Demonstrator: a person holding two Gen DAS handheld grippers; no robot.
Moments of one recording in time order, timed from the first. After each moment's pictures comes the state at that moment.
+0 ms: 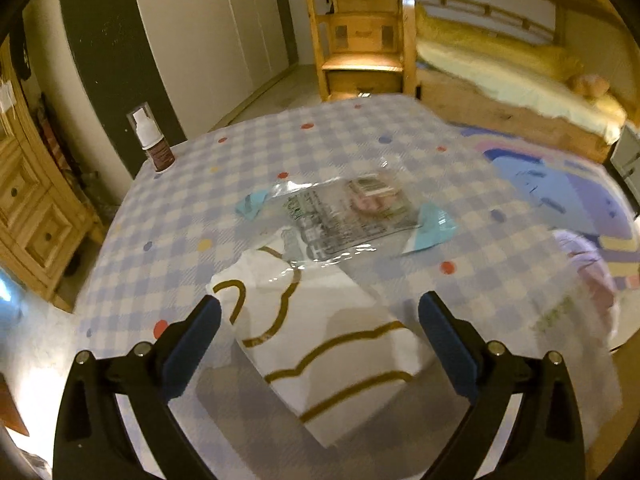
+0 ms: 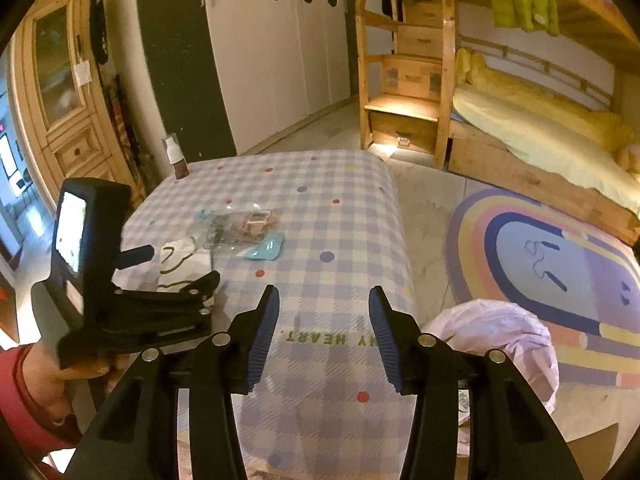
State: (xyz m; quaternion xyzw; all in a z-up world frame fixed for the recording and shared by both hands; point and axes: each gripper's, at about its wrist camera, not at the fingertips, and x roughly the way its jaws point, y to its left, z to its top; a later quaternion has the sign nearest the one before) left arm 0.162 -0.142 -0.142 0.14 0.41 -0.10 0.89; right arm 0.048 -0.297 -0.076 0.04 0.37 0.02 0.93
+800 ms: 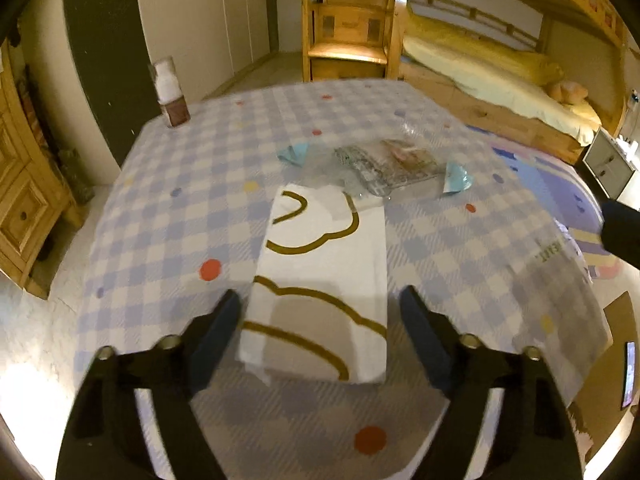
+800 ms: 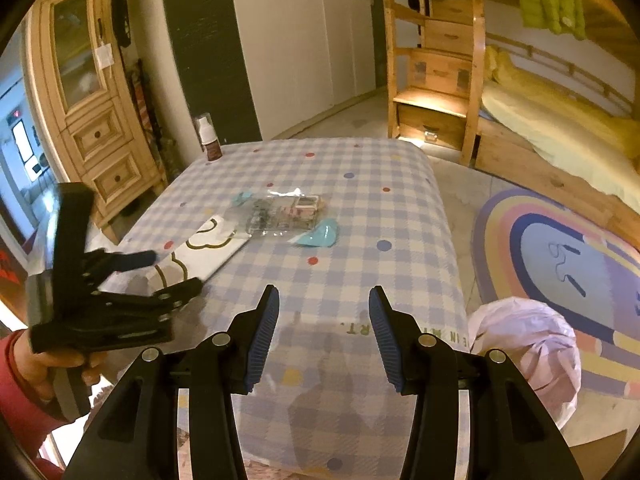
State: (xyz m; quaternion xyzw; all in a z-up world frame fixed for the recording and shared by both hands) left arm 0.145 -0.069 -0.142 0.08 0.44 -0.17 0.88; right arm 0.051 -0.253 -0.082 0.03 0.38 0.06 0.92
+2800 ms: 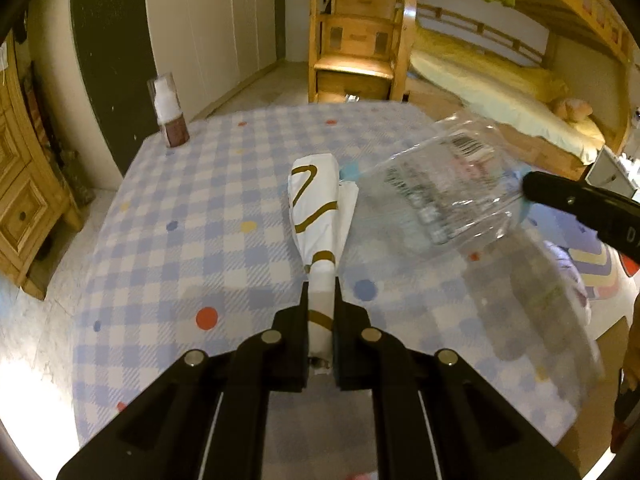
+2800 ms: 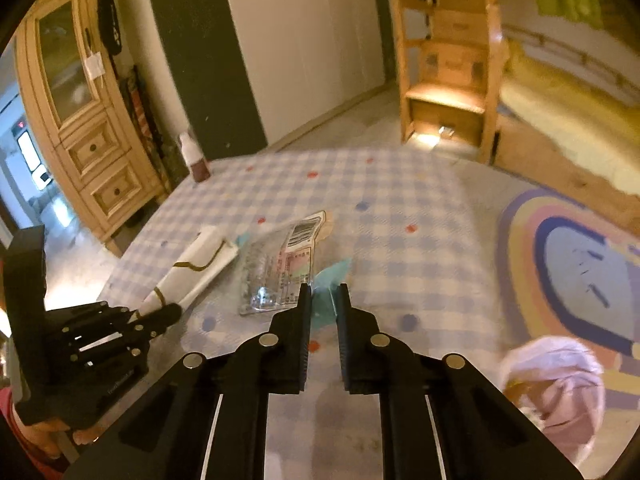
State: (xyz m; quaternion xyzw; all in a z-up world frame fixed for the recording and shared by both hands) left arm 0.159 -0.079 -0.123 0.07 0.42 -0.17 0.89; right arm 0.131 -0.260 -0.084 0.05 0.38 0.07 0.92
